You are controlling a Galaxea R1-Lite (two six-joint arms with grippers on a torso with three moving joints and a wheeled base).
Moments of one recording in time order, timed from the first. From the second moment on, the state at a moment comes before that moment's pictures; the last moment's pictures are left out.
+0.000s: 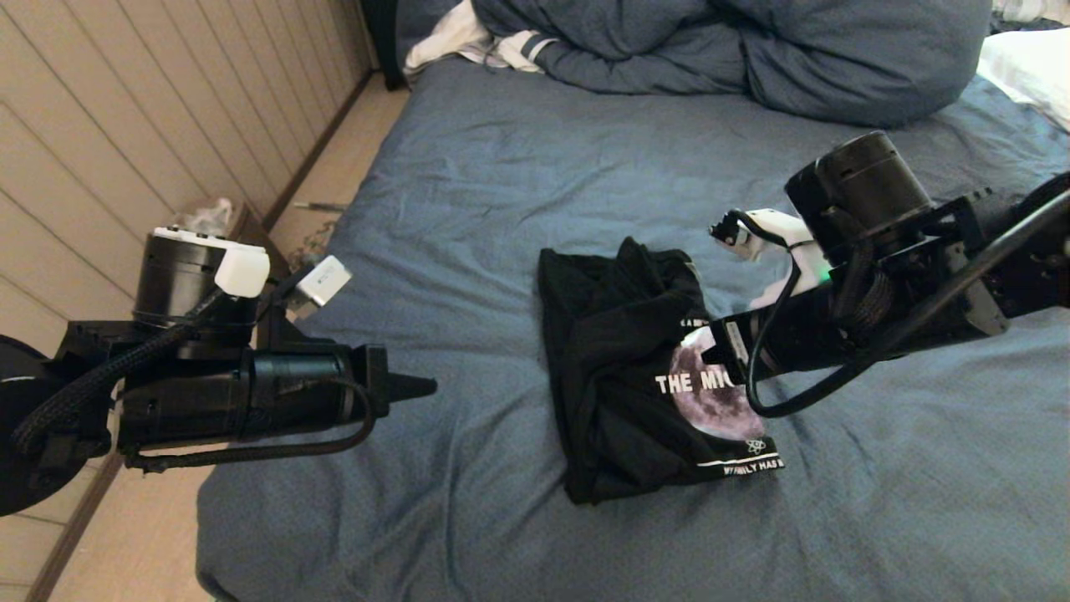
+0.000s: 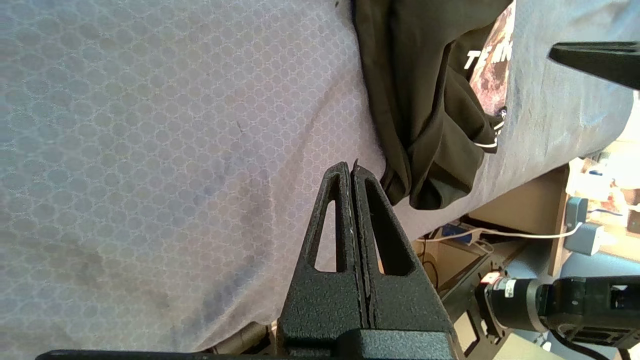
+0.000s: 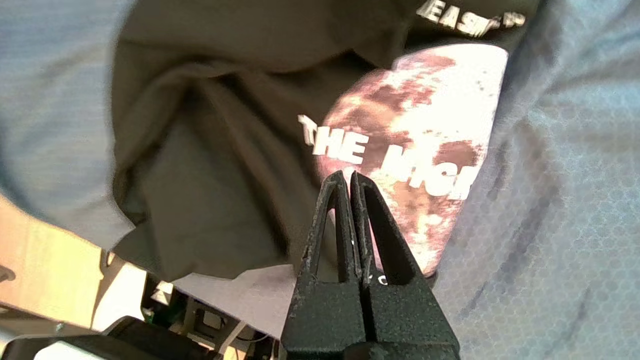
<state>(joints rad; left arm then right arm) -0.49 1.55 -0.85 -0.21 -0.37 -0.48 0.48 1.66 -1.41 0.52 -0.04 0.11</state>
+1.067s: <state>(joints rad) -0.49 1.55 -0.85 -0.21 -0.37 -0.48 0.48 1.99 -1.75 0.41 -0.04 0.16</state>
